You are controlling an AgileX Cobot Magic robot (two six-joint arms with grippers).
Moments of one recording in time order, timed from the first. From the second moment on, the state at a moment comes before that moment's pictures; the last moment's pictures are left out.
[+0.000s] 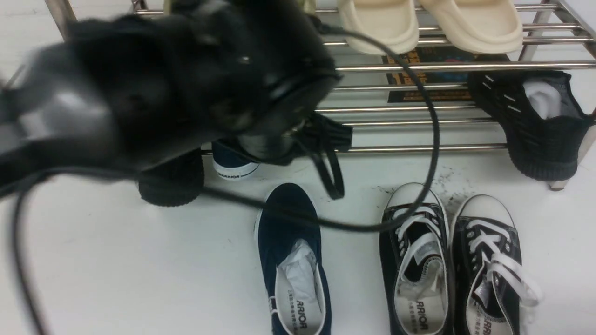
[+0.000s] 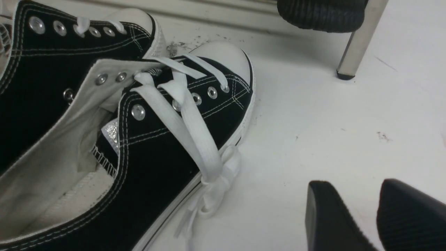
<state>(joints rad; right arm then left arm) 0.02 -0.01 0.01 0.15 0.40 -0.23 -0.88 1.65 -1.50 0.56 1.10 -0.92</state>
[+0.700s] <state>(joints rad) 0.02 -0.01 0.01 0.15 0.40 -0.23 -0.67 1.82 -1.54 0.48 0.86 -0.61</state>
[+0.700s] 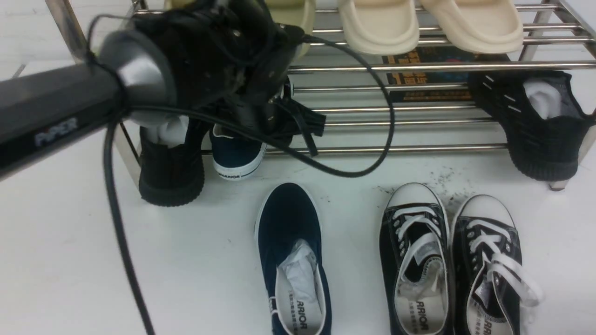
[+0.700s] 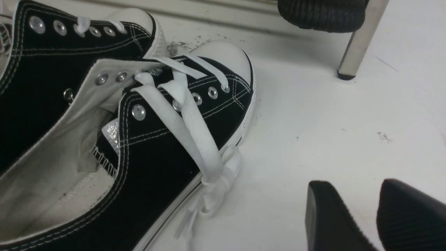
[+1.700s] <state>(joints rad) 0.02 -0.01 0.01 0.15 0.40 -0.23 -0.80 1.95 -1.68 0.80 1.06 -0.62</state>
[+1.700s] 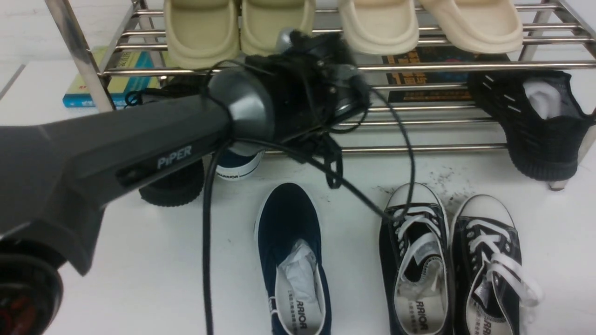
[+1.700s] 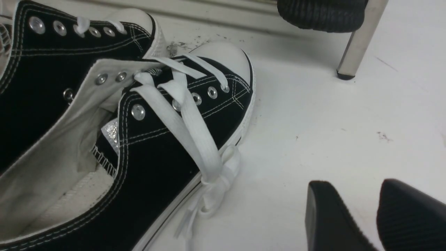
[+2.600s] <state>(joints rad) 0.02 -0.01 0.01 0.15 0.40 -0.23 -0.65 2.03 -1.70 0.65 1.00 -0.75</state>
